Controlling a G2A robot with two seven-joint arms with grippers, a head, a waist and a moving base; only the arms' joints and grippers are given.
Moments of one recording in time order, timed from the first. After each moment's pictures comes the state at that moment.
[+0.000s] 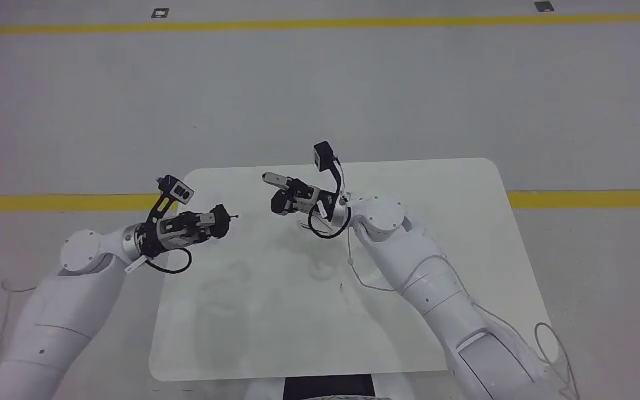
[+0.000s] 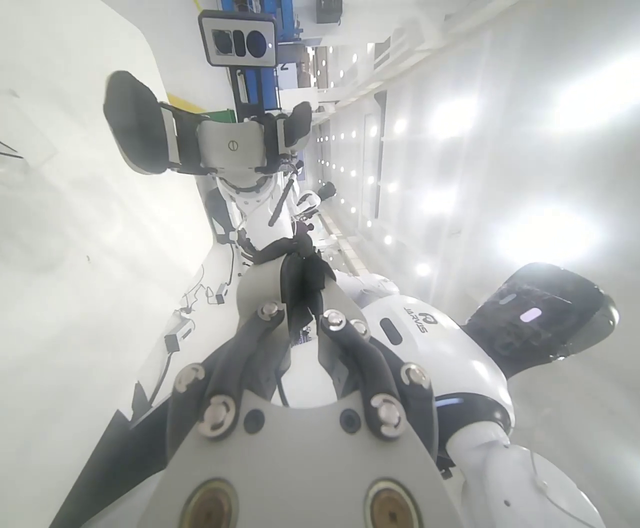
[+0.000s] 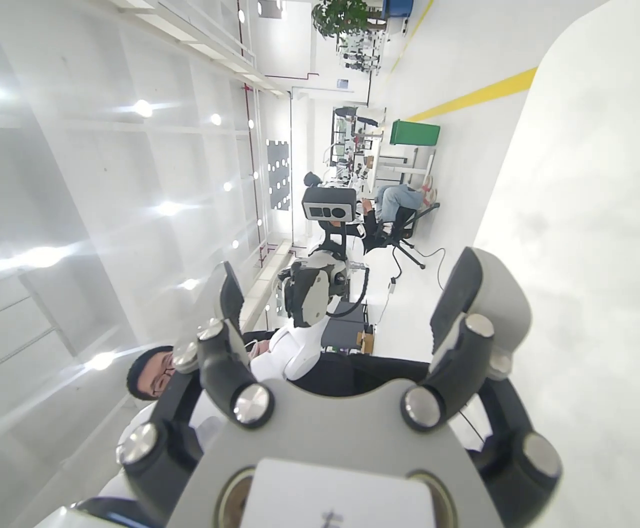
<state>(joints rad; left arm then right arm) 1.32 -0.80 -1.29 -1.37 -0.95 -0.34 -1.31 -0.95 -1.54 0.98 -1.07 0.25 -0.19 0.79</state>
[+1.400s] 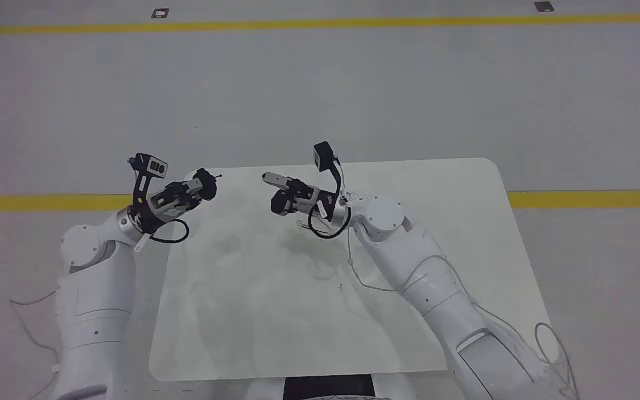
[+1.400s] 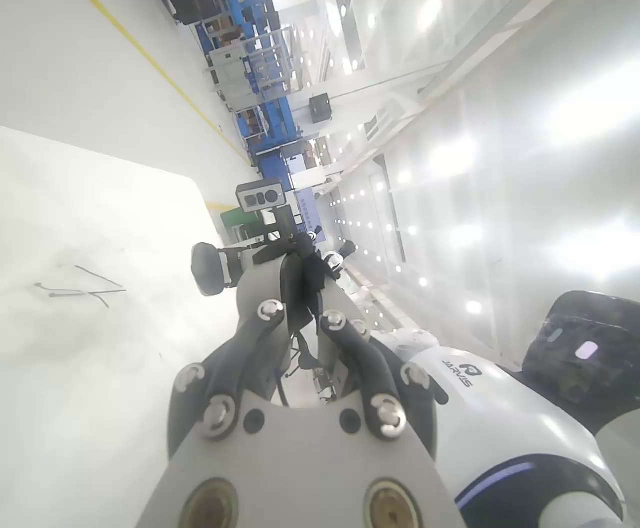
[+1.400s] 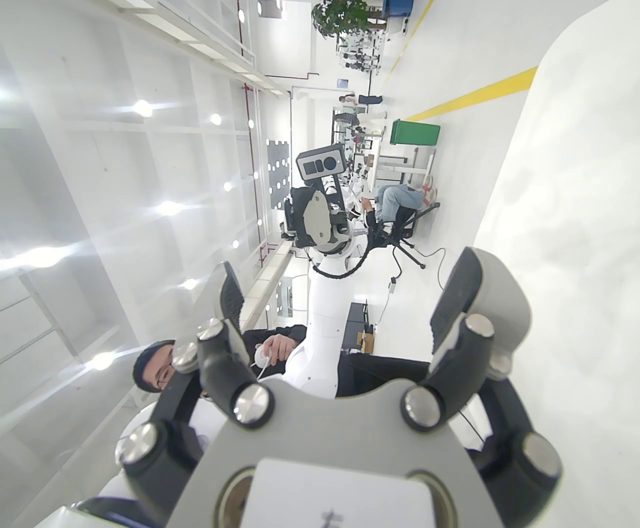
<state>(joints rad) 1.24 -1.20 -1.77 -1.23 -0.50 -0.34 -1.37 -0.95 -1.54 0.97 -1.07 0.25 -0.19 0.79</state>
